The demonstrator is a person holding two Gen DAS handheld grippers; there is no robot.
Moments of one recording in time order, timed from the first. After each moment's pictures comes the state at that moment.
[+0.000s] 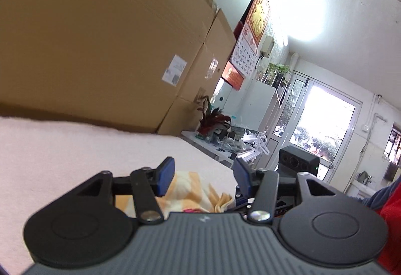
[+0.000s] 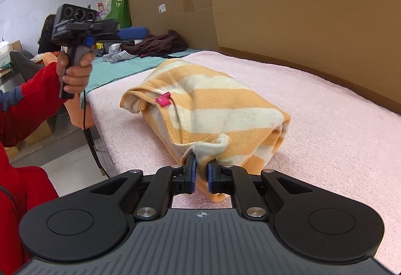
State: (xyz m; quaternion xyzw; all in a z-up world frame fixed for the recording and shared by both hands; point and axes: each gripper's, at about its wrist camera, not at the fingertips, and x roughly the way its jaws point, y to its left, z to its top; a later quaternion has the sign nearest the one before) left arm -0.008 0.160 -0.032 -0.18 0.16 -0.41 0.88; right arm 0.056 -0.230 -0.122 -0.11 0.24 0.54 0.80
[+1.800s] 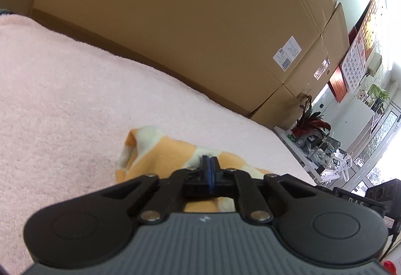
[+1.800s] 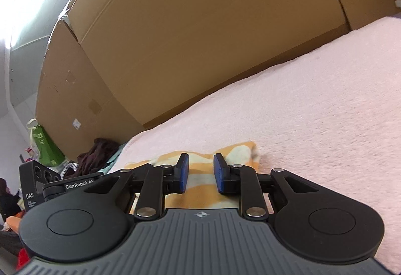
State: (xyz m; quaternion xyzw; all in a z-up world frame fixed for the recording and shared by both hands) left arm 0.030 0.130 -0.082 -0.26 0.24 -0.18 0.92; right arm 0.084 -0.221 -0.145 0.23 0.24 0.32 0.89
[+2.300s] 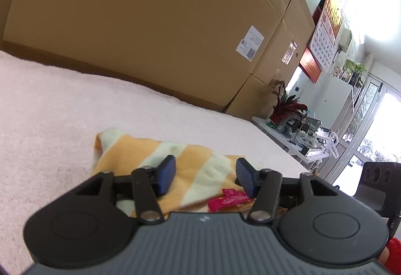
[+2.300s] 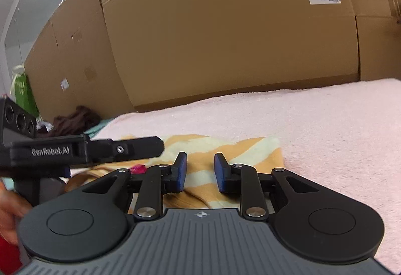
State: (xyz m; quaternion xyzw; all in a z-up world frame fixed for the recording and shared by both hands) left arm 0.011 0.116 -0.074 -0.20 0.20 -0.25 0.93; right arm 0.048 -0.176 -0.140 0.10 0.20 0.32 0.92
